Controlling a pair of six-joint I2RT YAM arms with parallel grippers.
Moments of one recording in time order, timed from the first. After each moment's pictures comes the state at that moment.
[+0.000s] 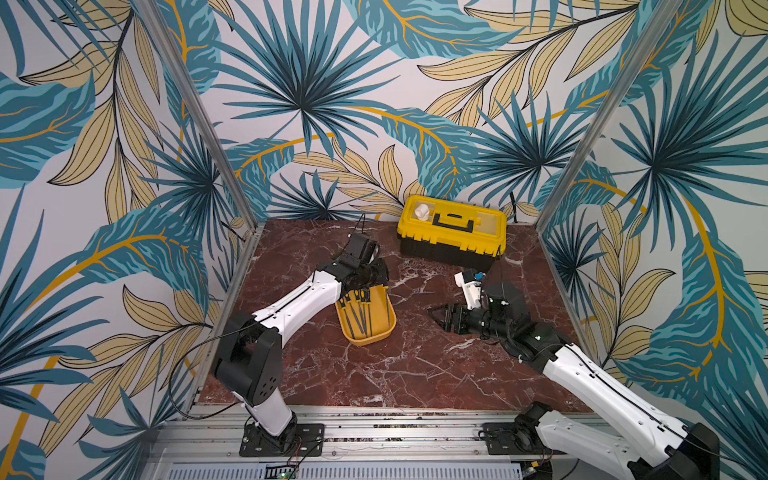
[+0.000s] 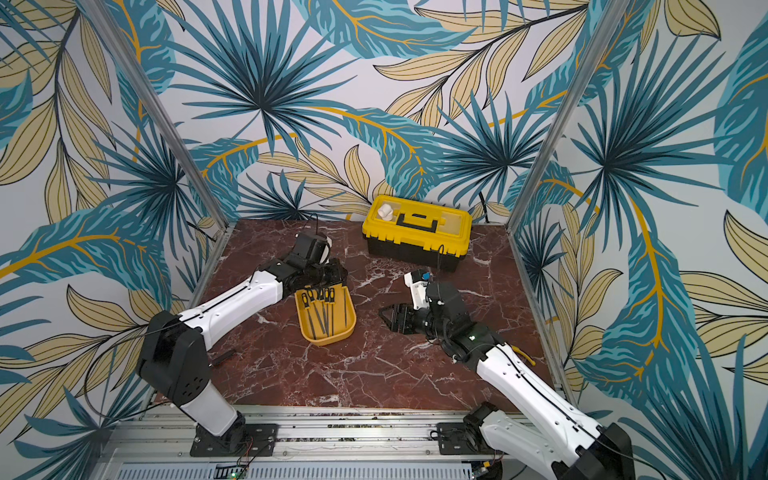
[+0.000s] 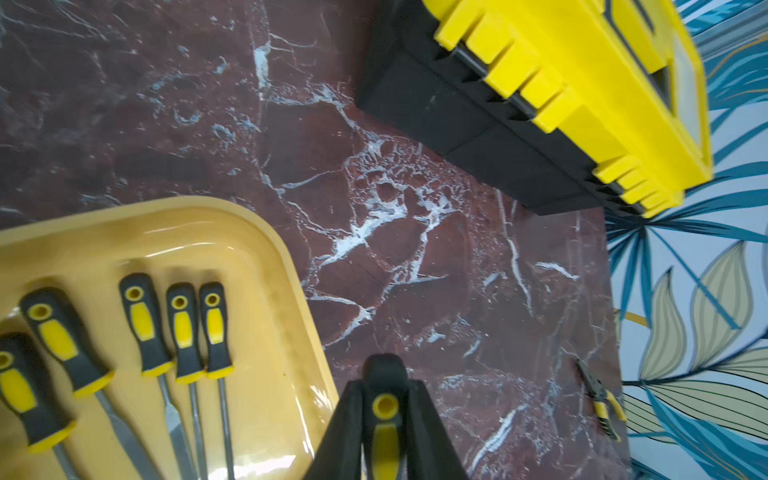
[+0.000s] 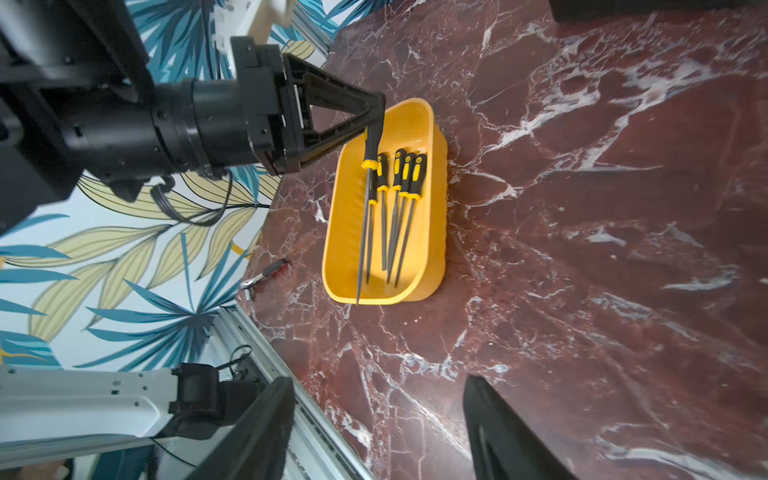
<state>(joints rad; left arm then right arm) -0.51 1.65 1.29 -0.40 0.17 -0.72 0.55 1.00 0.78 -0.31 -0.33 0.62</state>
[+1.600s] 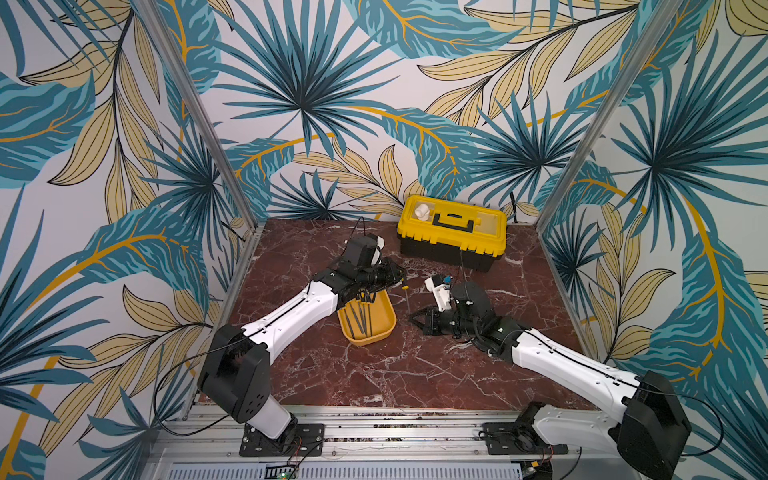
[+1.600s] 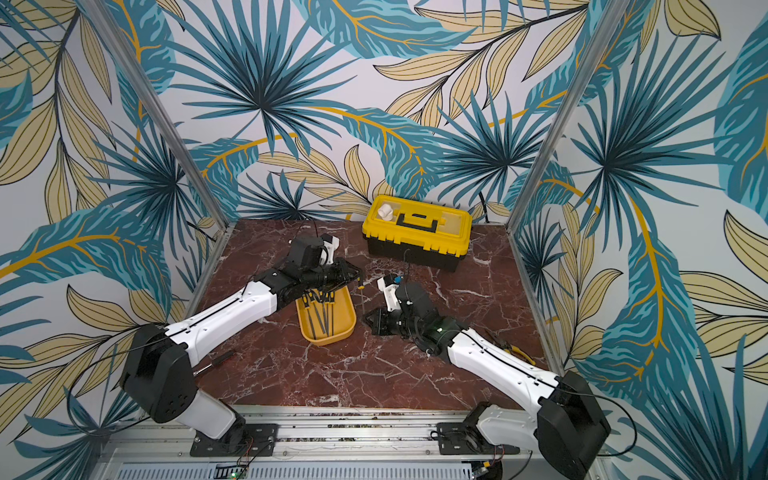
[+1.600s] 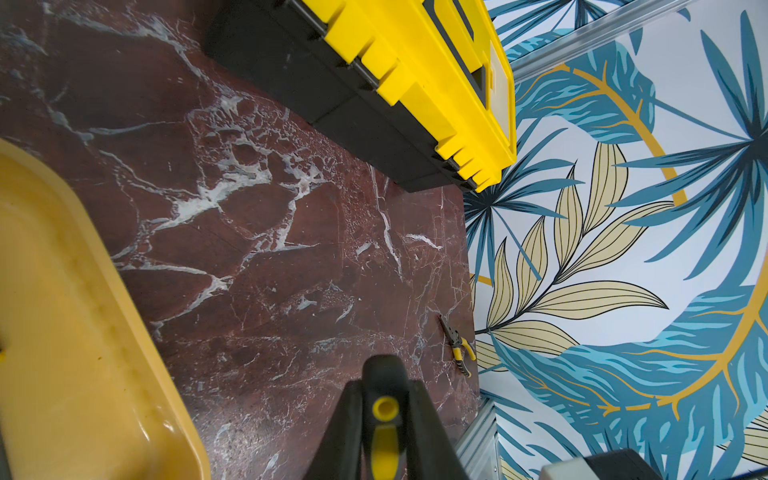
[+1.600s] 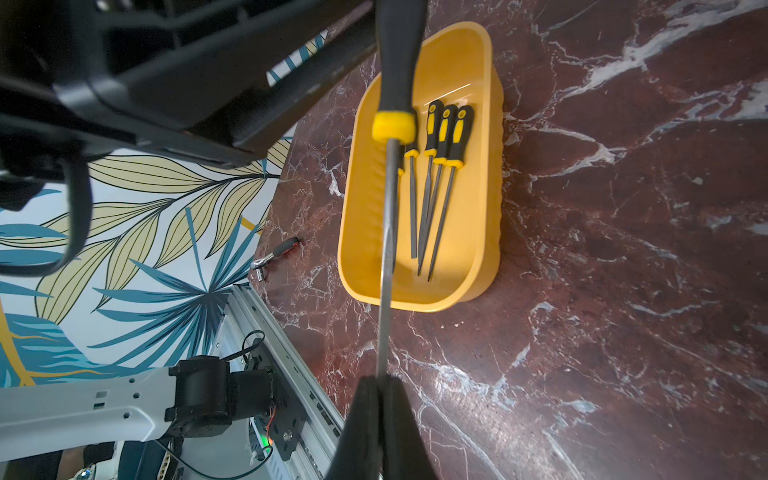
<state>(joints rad) -0.55 1.57 1.23 -0.22 0.36 -0.92 0.68 1.22 0.79 -0.14 -0.32 0.70</state>
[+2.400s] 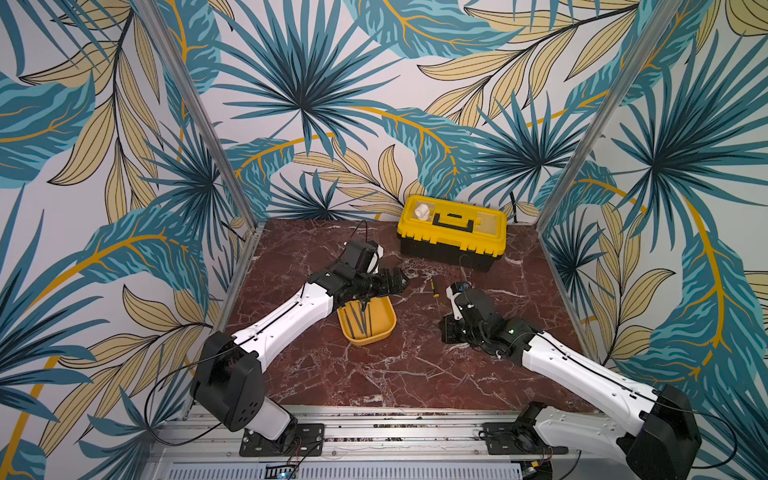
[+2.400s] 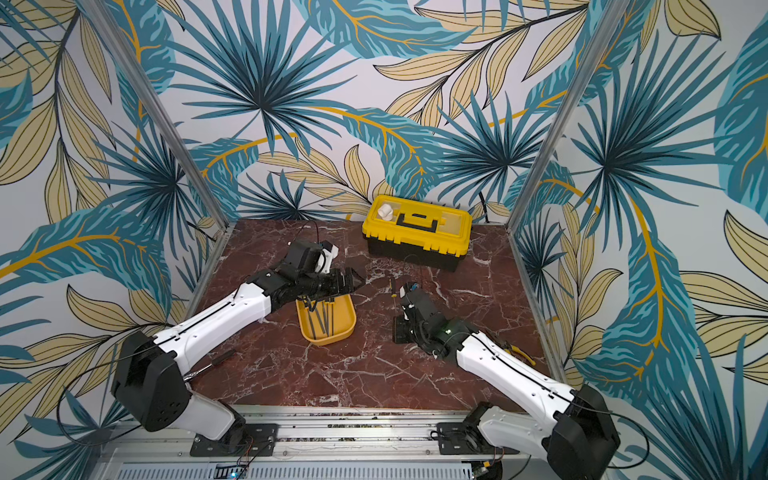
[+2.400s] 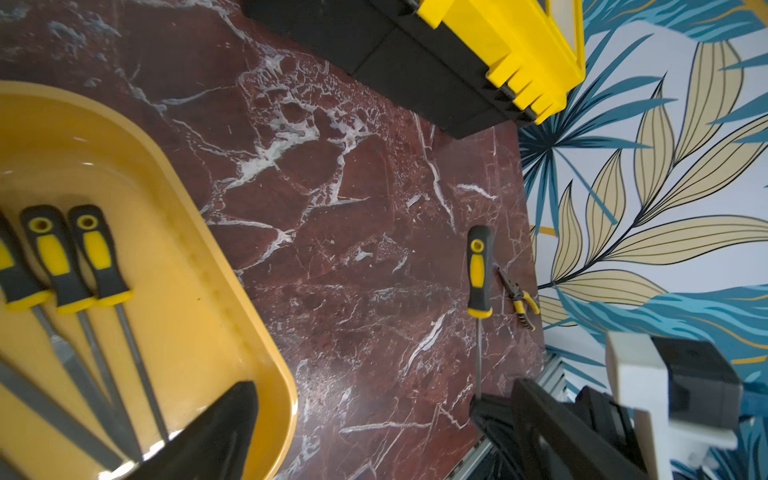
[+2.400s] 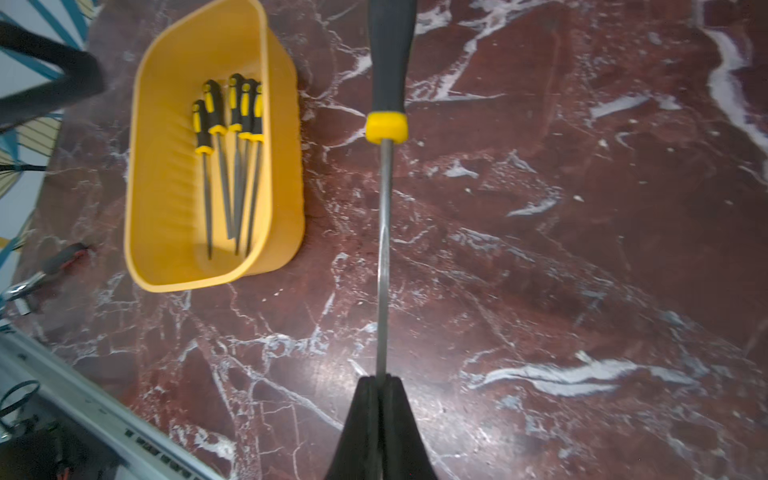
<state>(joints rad) -0.55 1.51 1.23 -0.47 0.33 -0.69 0.65 1.15 0.81 -0.54 0.07 0.55</state>
